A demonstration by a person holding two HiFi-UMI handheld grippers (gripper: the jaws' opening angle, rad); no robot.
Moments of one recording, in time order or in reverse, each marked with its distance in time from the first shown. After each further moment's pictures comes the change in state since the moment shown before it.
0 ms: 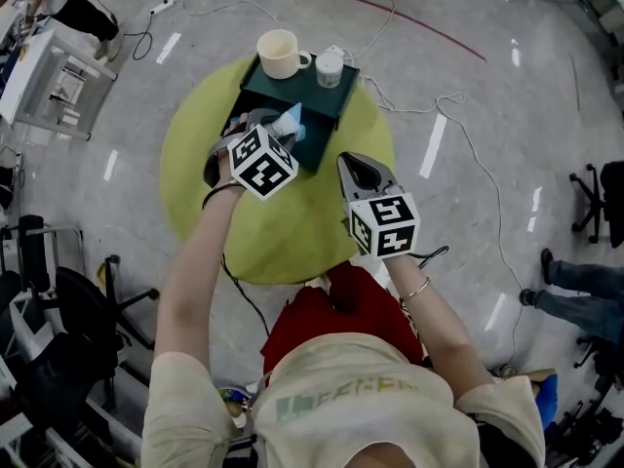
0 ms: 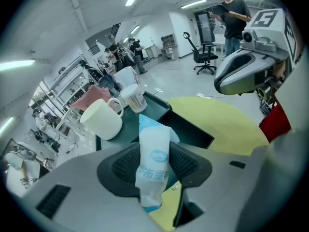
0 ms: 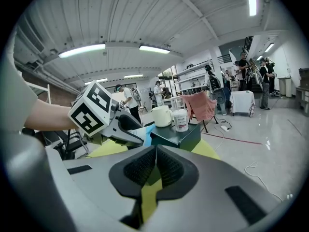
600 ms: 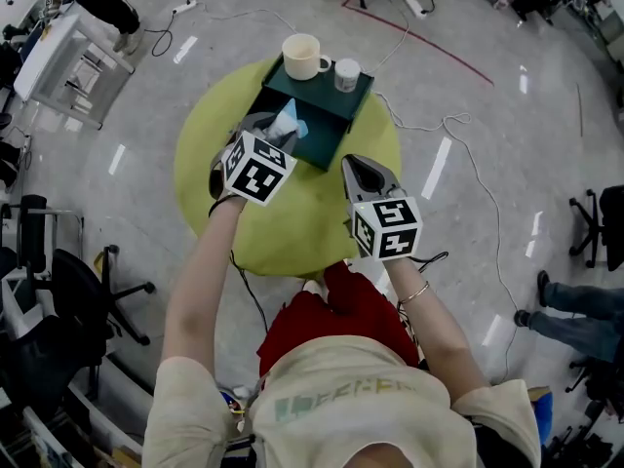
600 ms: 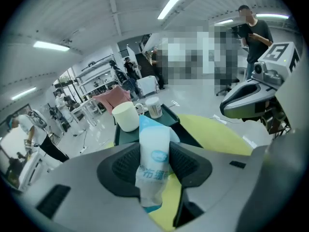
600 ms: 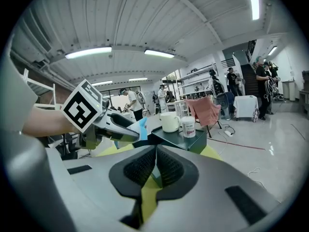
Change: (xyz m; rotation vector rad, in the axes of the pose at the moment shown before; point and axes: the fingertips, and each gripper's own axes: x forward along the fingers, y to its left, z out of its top) left arm -0.068 0.007 -0.007 -0.288 -0.135 0.126; right arm -0.020 0.030 0.013 -0.033 -0.042 0.035
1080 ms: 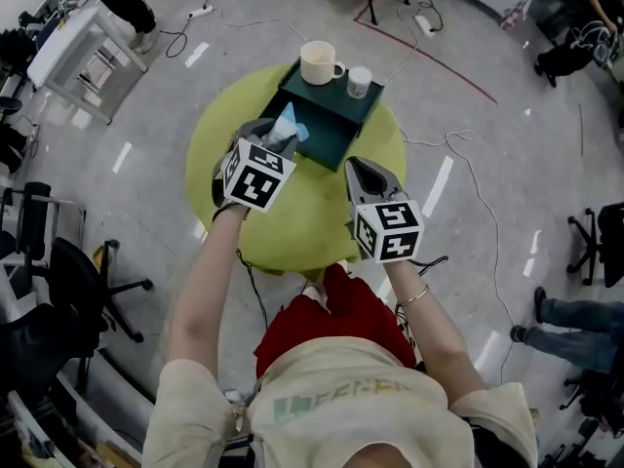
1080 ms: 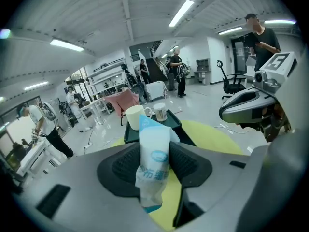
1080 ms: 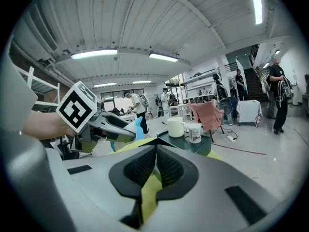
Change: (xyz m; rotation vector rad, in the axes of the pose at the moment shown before) left arm -0.053 0.005 -0.009 -0.108 -0.062 0.067; right arm -0.018 0.031 0.014 -0.036 -0.038 0.022
